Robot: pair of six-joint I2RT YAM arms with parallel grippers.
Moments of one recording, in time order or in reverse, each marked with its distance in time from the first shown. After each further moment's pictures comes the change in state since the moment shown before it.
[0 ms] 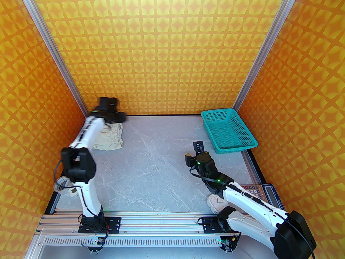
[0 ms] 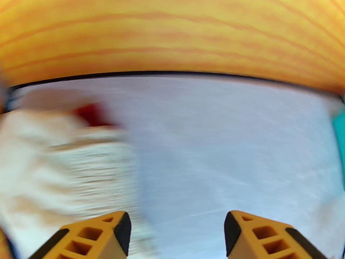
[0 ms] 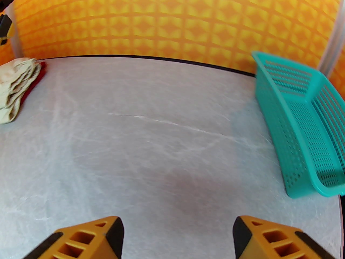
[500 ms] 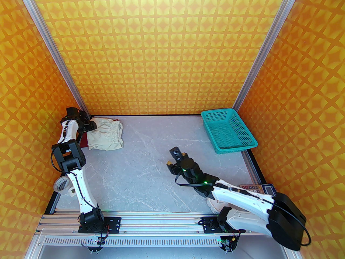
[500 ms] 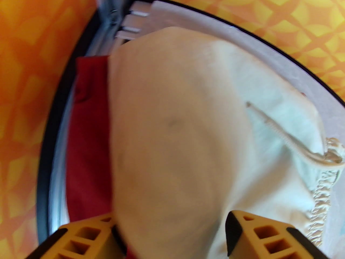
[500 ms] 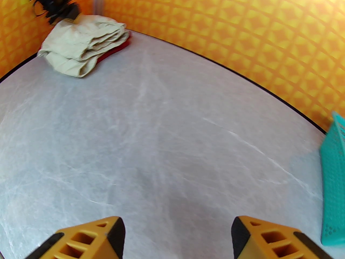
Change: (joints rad) left arm 0.491 0.321 0.336 -0.220 0.004 0.128; right arm 0.264 0.095 0.029 0.121 -0.018 -0.148
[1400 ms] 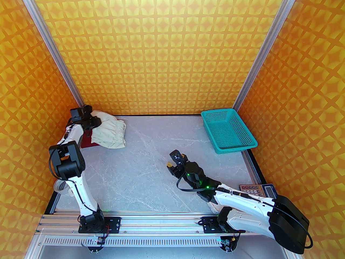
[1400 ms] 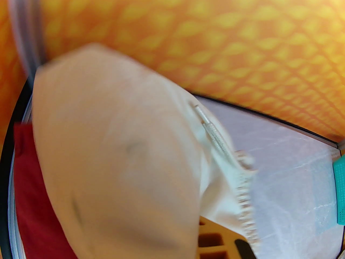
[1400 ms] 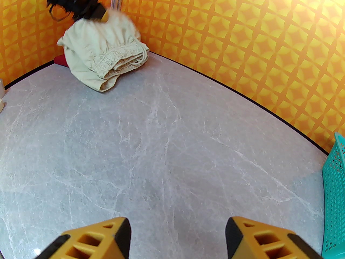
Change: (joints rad) left arm -0.023 -0.177 -0.399 0.461 0.296 -0.101; right arm 0.027 0.021 -0.069 0.196 -0.085 -0.105
